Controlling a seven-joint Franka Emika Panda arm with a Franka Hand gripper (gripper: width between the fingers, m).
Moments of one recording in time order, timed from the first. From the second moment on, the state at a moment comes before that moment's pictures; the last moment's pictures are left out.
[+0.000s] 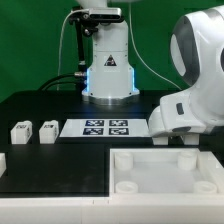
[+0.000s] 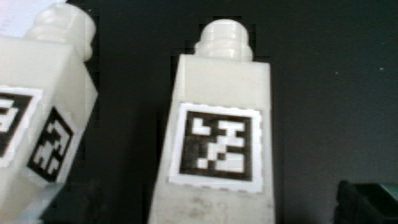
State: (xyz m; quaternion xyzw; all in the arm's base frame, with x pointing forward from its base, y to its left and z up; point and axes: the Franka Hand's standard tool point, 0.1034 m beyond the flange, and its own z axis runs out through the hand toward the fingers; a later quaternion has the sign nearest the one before) arm 0.389 0.164 0.007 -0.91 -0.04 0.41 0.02
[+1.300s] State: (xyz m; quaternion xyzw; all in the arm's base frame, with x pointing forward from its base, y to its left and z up) arm 0.419 0.150 0.042 -0.92 -0.07 0.39 0.04
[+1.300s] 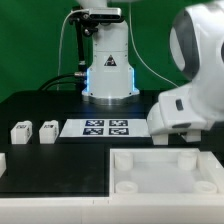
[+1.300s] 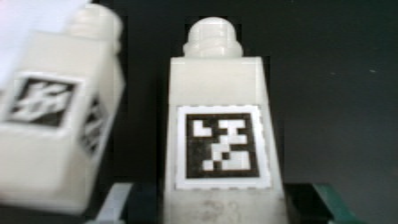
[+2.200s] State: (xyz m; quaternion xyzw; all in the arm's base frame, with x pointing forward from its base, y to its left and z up) arm 0.501 0.116 0.134 -1.00 -0.06 0.03 0.05
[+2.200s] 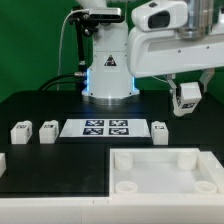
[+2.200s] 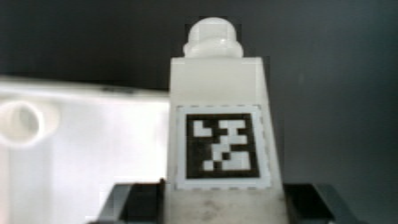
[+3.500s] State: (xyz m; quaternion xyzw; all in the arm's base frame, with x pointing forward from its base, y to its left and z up) arm 0.587 0.103 0.155 -0.94 -0.06 -0.32 0.05
